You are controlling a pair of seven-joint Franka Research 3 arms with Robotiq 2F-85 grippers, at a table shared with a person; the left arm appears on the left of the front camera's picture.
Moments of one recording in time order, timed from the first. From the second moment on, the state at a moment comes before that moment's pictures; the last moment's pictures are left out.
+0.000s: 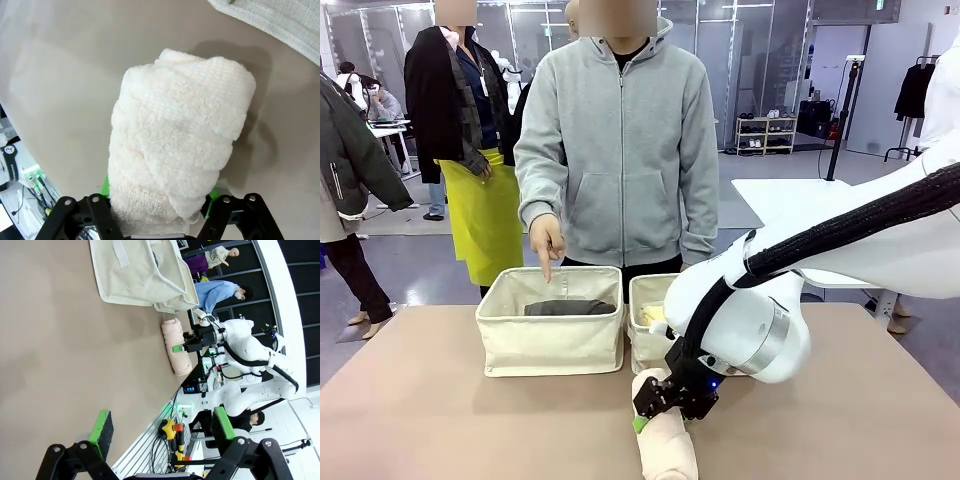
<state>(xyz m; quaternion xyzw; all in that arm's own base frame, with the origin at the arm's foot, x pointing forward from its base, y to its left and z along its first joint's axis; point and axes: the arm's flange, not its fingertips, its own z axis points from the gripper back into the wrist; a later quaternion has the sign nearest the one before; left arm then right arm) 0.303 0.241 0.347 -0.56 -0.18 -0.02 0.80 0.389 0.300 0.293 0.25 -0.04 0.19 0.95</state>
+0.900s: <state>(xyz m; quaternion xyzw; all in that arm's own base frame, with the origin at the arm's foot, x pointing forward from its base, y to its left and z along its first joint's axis) 0.303 0.241 0.347 -0.56 -0.18 -0.02 0.80 0.365 0.319 0.413 0.10 -0.02 0.40 0.91</state>
